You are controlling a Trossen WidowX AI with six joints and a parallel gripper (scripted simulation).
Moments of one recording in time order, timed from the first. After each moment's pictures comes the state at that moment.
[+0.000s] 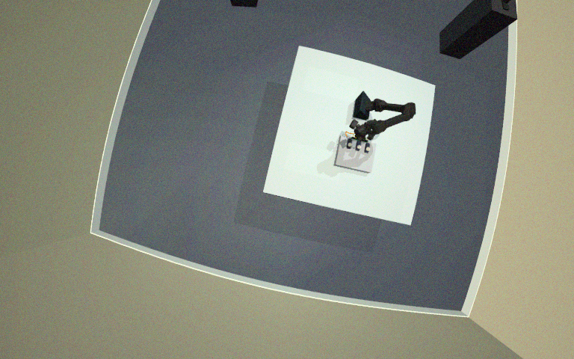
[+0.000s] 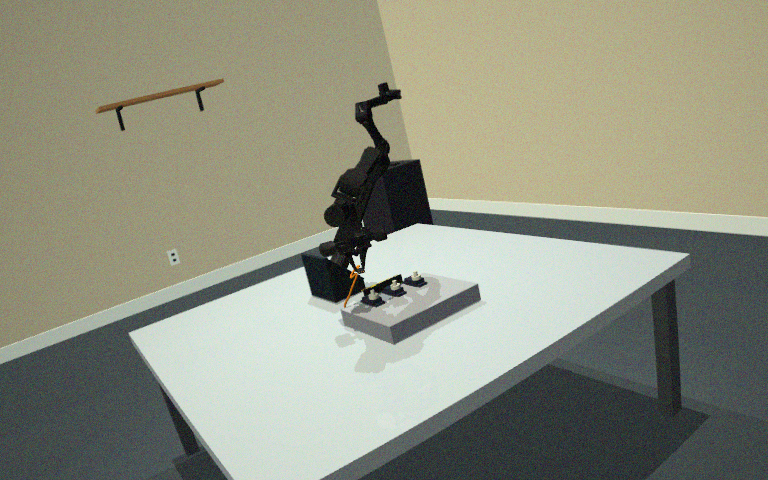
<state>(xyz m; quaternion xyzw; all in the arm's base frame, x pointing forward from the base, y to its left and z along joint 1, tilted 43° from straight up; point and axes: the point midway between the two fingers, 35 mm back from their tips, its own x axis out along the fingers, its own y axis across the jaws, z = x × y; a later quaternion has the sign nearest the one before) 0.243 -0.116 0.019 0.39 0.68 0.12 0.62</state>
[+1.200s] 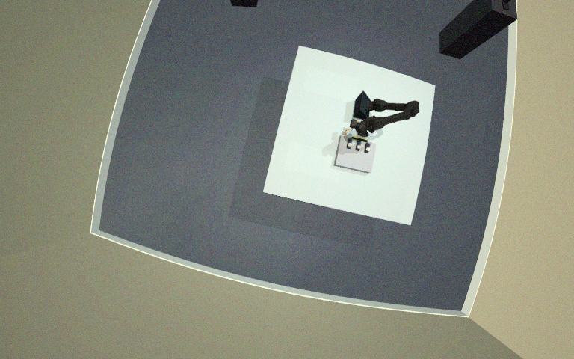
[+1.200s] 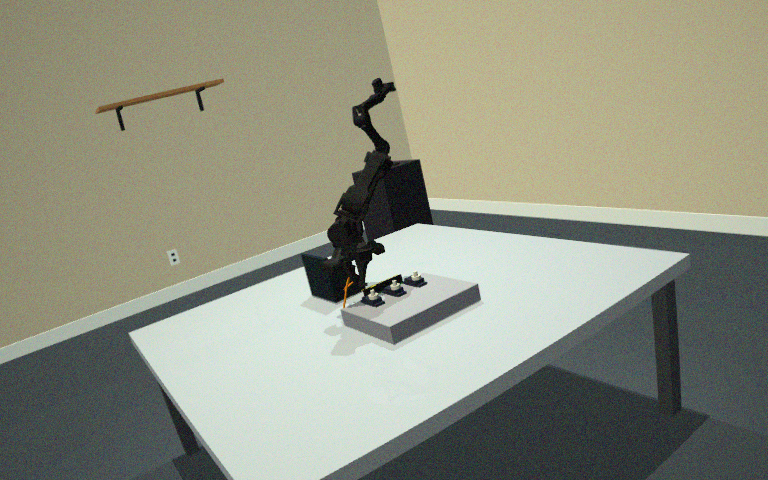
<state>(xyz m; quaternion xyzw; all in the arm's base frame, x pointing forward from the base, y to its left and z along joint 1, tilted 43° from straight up) 0.196 -0.059 -0.011 0.28 0.65 0.23 0.67</state>
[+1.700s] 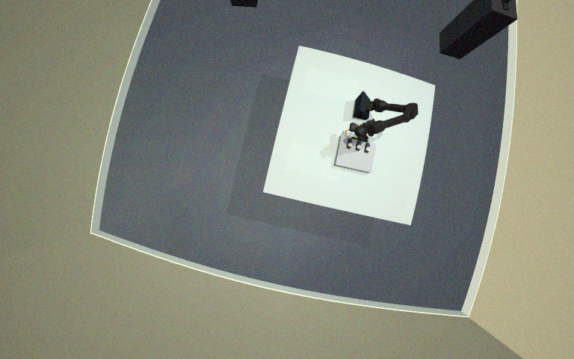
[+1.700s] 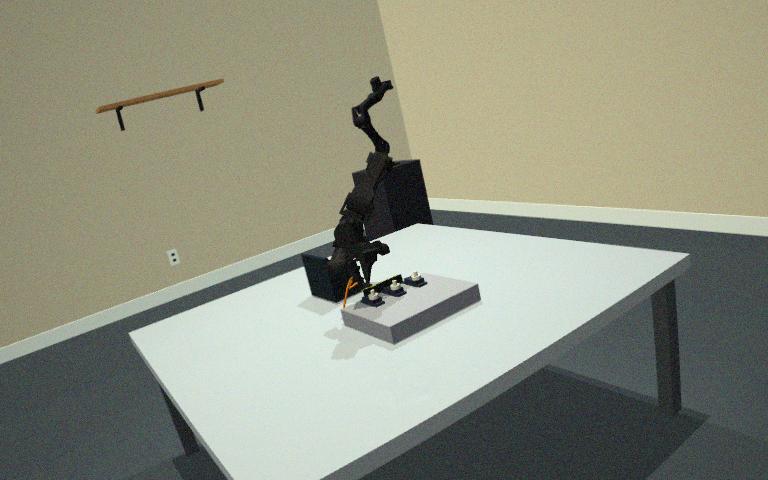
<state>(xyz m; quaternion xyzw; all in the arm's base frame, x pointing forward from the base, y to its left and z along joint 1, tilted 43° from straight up) 0.222 -0.062 -0.011 0.28 0.65 0.23 0.67</state>
